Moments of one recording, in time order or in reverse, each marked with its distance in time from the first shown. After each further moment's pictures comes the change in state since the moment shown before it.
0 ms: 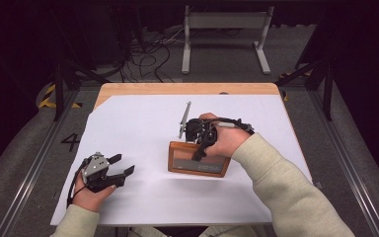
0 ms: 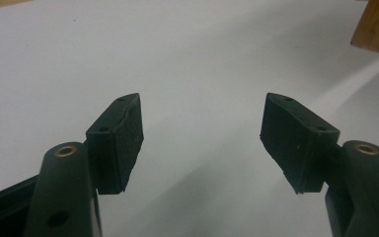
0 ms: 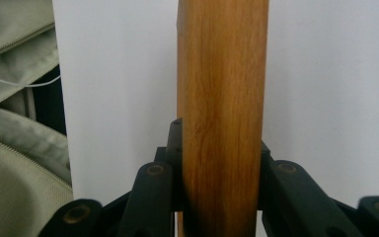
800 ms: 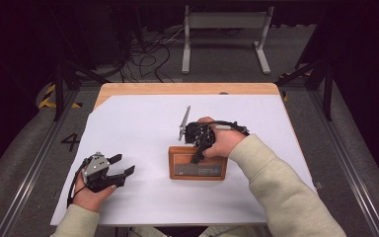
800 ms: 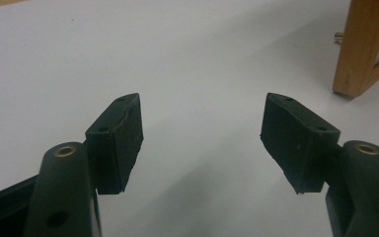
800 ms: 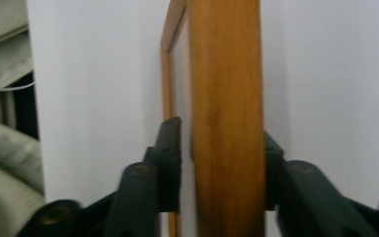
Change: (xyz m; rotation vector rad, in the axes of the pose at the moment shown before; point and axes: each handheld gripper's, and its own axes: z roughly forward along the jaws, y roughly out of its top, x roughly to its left) left arm 0.000 0.000 0.001 -0.001 -0.004 0.000; right arm -0.018 -0.006 0.027 -0.040 0.008 0.012
